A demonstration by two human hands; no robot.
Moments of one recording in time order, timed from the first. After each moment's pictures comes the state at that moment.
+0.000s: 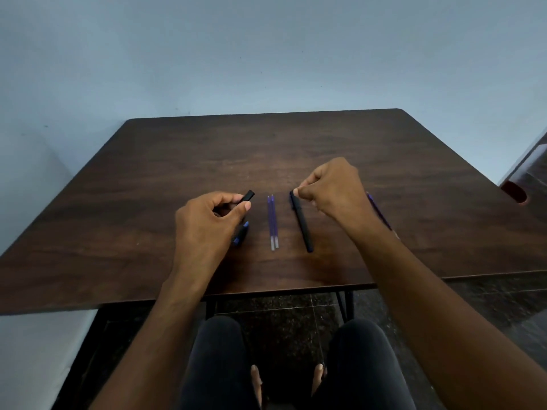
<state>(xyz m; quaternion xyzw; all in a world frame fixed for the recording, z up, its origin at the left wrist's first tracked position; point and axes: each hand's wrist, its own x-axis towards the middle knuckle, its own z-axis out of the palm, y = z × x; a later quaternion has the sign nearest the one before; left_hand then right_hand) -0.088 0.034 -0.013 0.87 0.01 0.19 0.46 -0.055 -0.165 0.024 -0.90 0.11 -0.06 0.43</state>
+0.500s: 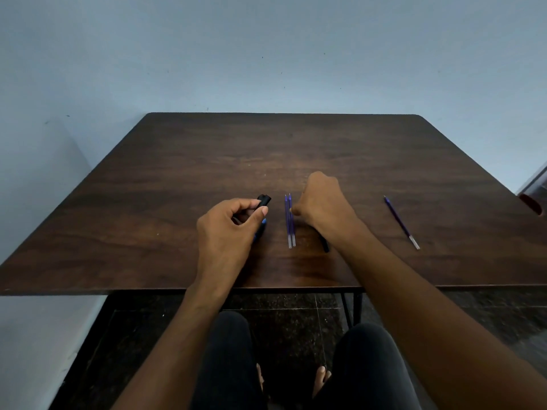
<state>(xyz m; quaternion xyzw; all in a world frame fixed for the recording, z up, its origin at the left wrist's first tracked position) -0.100 0.036 -0.030 0.83 0.02 0.21 0.51 -0.033 -0.114 0.003 -0.97 0.12 0.00 0.22</state>
